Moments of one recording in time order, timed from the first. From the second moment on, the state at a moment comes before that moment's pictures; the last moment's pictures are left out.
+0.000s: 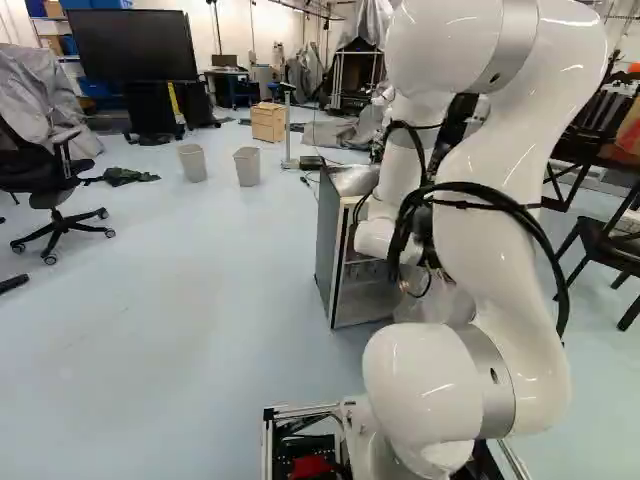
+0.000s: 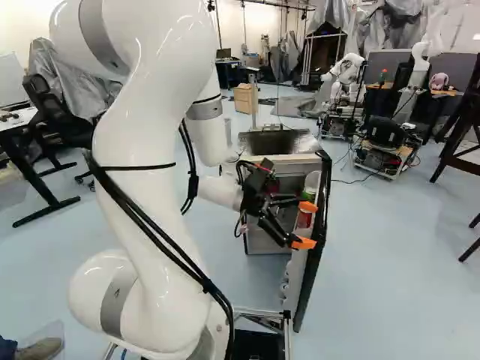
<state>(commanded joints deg) -8.8 -25.3 -29.0 98.0 80.5 -9.0</state>
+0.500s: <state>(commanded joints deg) -18.7 -27.2 -33.6 98.0 80.5 -9.0</state>
